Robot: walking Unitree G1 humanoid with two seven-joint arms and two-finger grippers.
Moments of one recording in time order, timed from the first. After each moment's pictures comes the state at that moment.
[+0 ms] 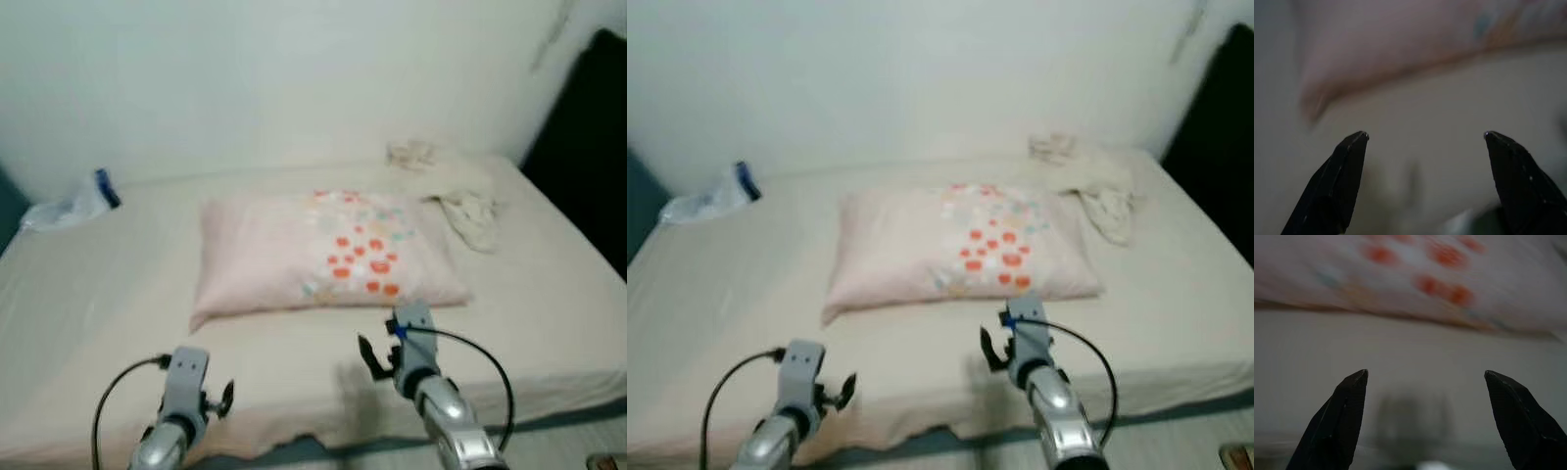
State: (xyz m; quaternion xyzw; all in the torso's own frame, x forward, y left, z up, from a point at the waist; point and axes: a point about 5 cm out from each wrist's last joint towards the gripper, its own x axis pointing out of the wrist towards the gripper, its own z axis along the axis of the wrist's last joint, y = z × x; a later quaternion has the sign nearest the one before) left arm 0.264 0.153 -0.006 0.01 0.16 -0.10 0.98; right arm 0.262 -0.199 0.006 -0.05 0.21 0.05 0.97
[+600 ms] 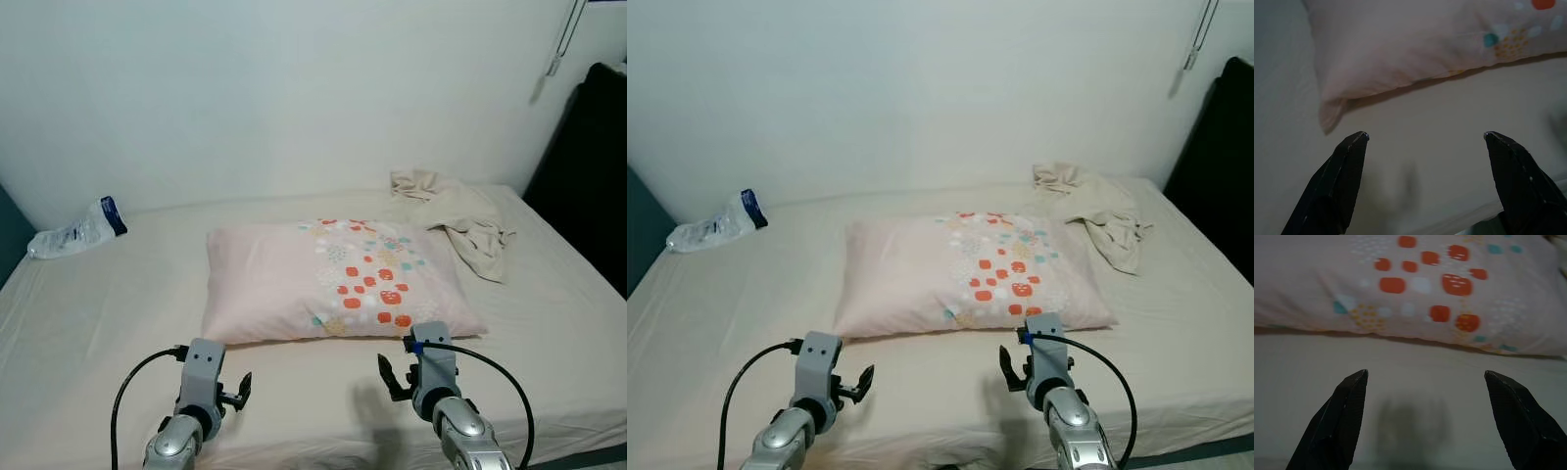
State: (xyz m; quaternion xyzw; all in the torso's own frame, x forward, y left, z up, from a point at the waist) left arm 0.256 0.160 -0.014 0.01 0.18 -0.09 0.98; right arm 0.269 -0.194 0.011 -0.04 0.20 0.05 0.98
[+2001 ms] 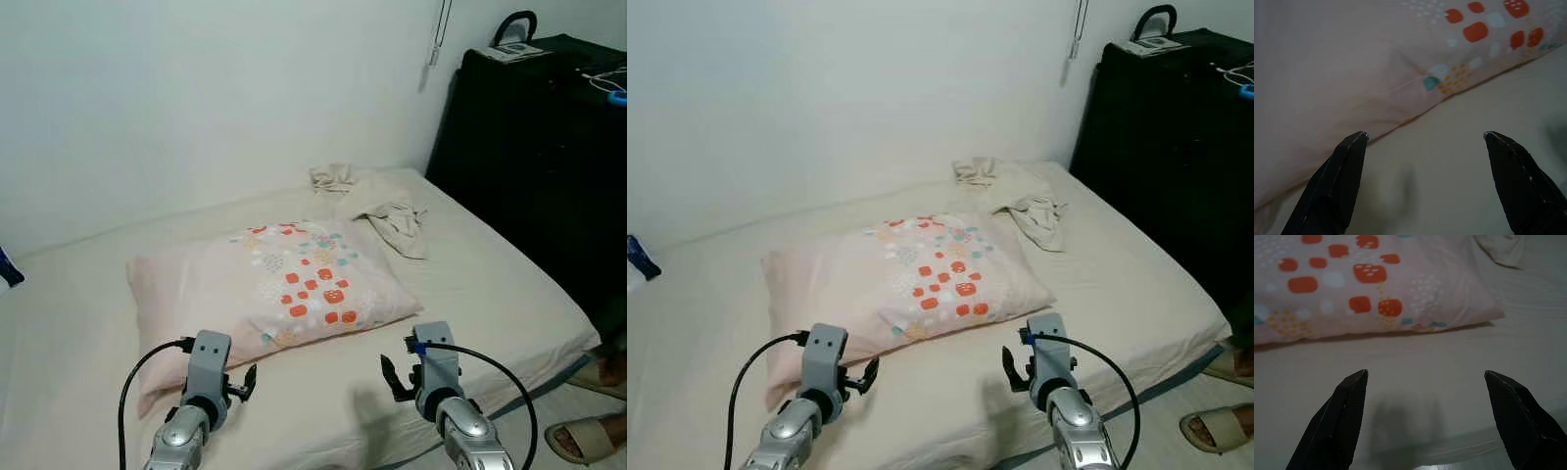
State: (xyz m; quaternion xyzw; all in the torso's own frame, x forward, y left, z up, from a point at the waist) left arm 0.266 0.154 -0.008 0.01 0.17 -0.08 0.98; right arm 0.270 -0.200 0.012 -0.04 0.20 0.04 0.98
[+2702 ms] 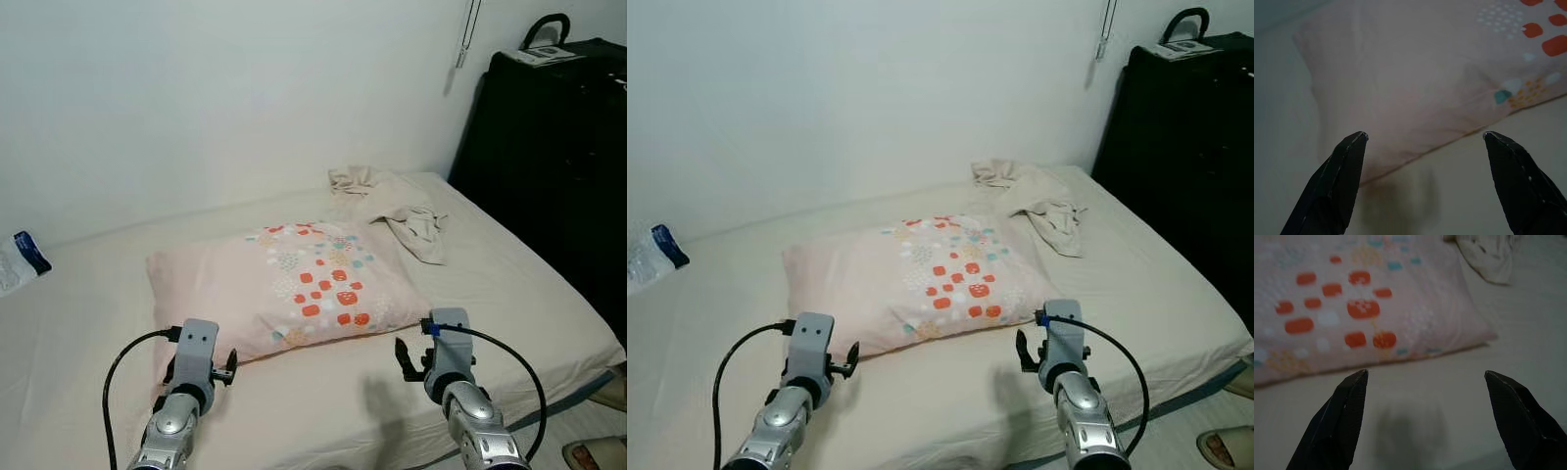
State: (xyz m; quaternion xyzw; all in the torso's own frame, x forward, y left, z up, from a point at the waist) left arm 0.280 0.172 0.006 0.07 0.14 0.00 0.99; right arm 0.291 -0.206 0.032 -0.01 0.17 0.00 0.99
